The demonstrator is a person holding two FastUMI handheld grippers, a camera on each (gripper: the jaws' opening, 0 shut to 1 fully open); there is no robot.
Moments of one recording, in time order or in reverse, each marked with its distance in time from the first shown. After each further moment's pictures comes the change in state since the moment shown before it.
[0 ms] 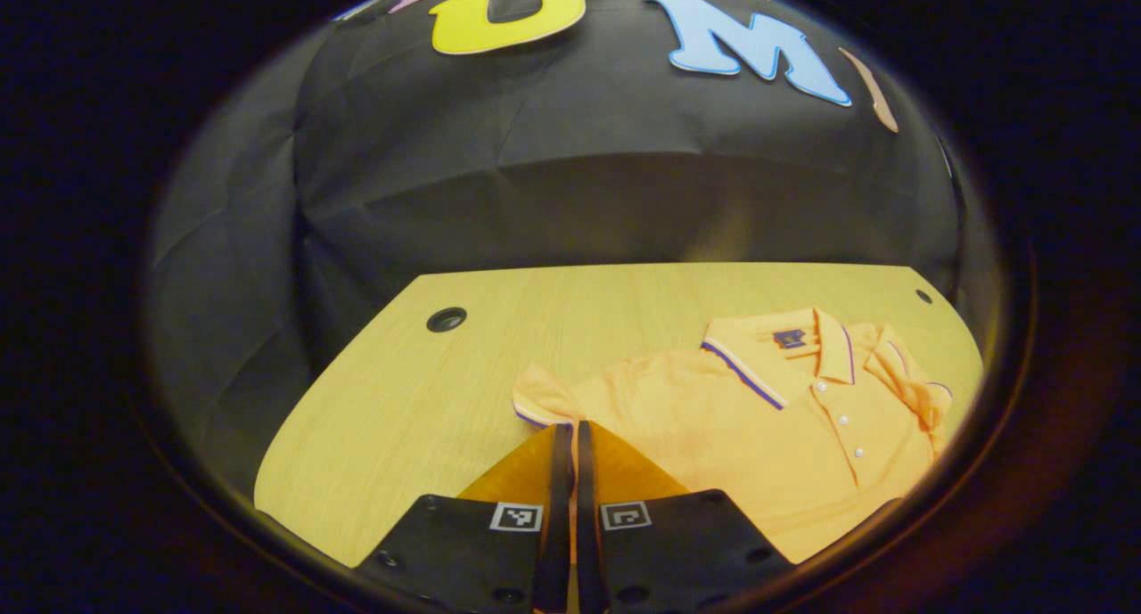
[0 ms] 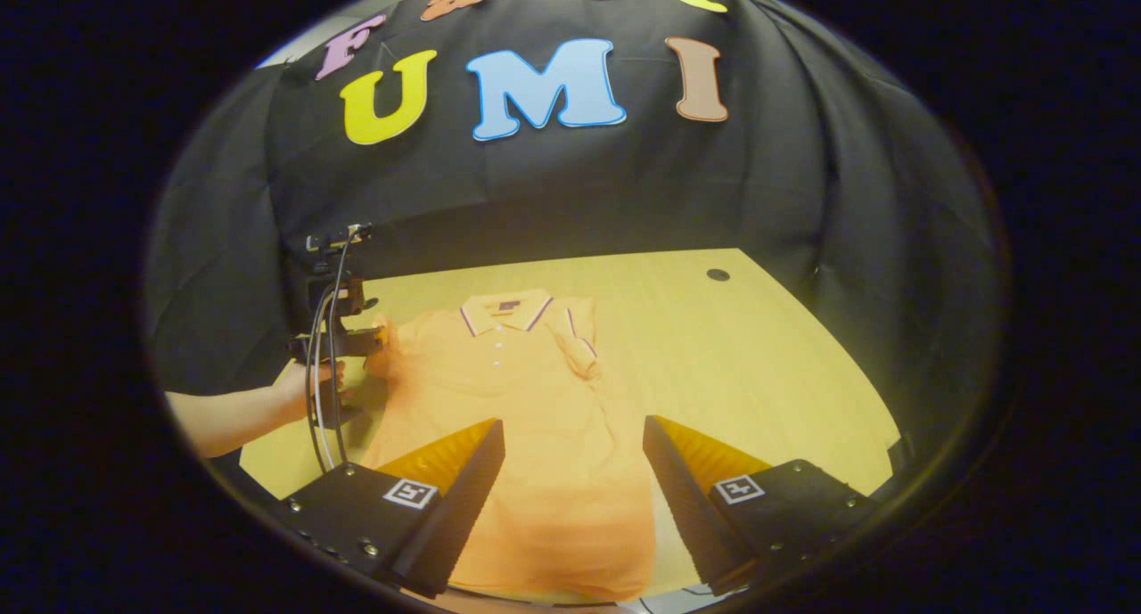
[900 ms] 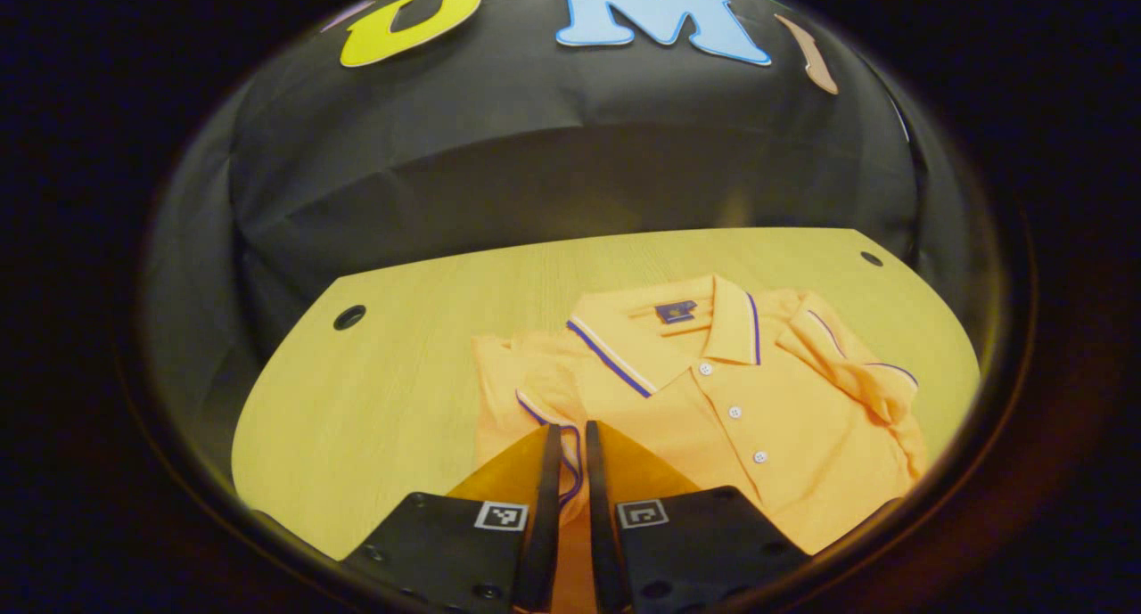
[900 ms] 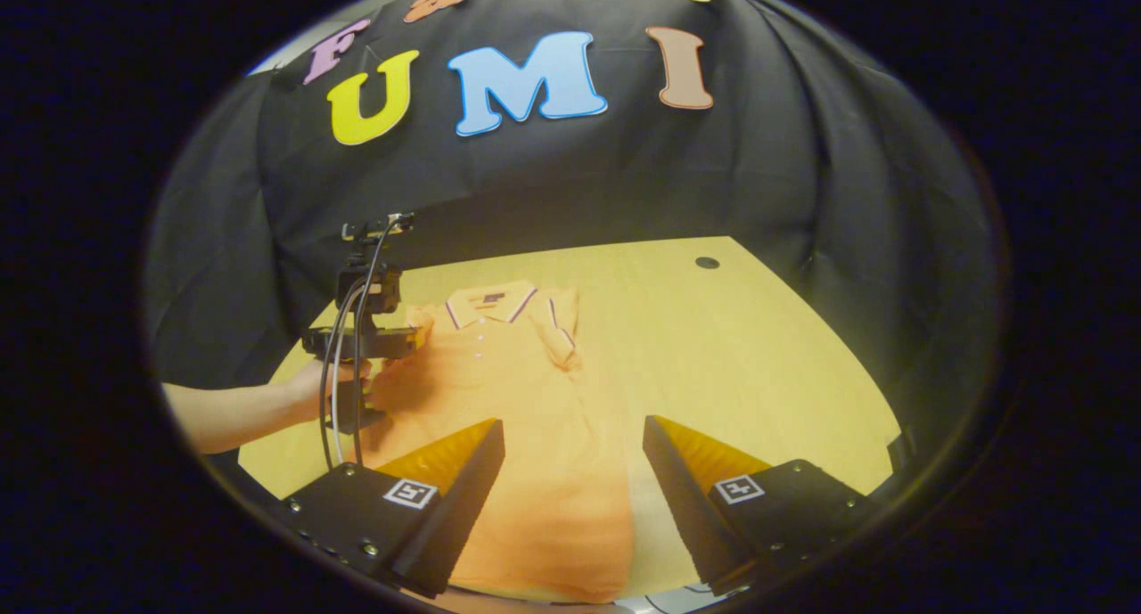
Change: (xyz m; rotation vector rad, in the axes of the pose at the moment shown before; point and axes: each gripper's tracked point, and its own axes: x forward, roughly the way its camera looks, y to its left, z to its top) left arm -0.002 -0.111 -0.028 0.074 0.081 -0.135; right arm 0.004 -0.030 -0.010 0.013 0.019 0.012
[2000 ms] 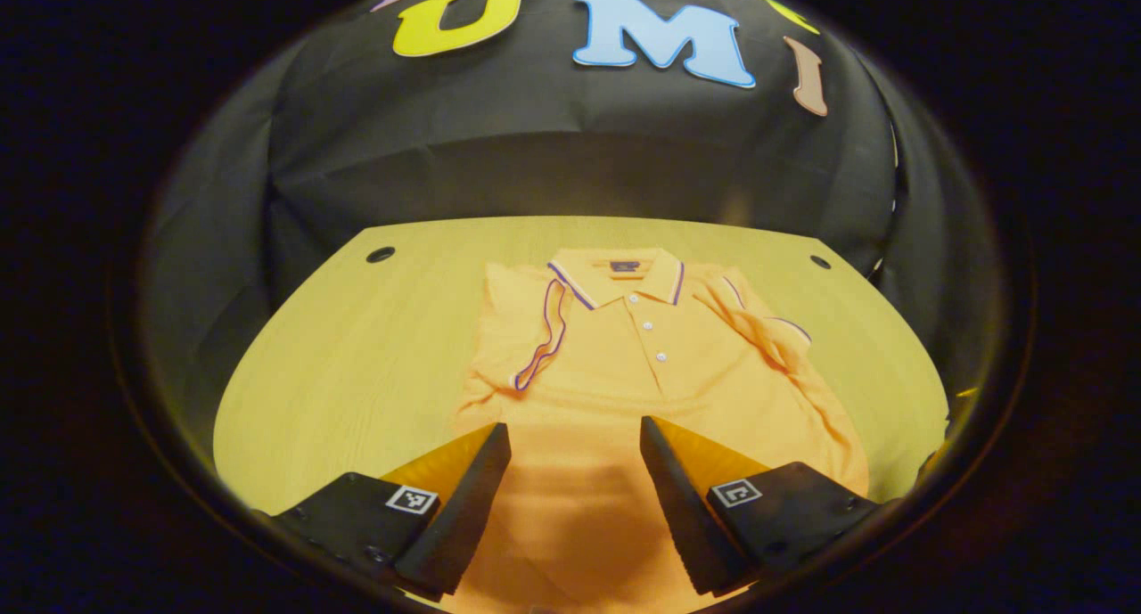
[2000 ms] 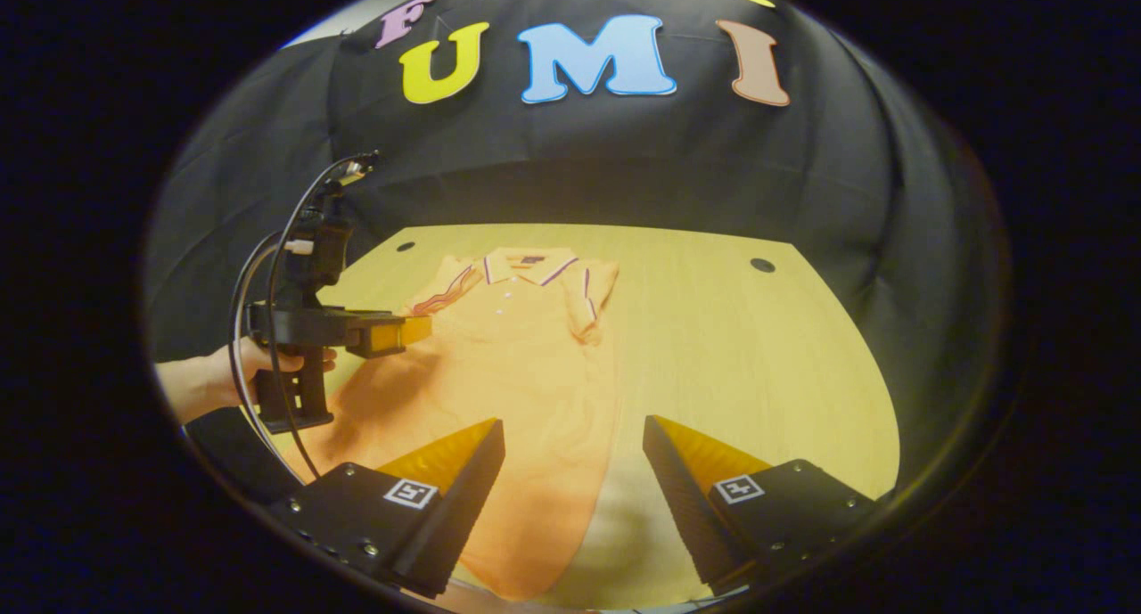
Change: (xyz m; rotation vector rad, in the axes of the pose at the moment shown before) left arm -0.141 -0.032 -0.068 -0.105 0.026 -0.022; right arm 0.021 -0.020 -0.035 -0.182 0.056 0.174
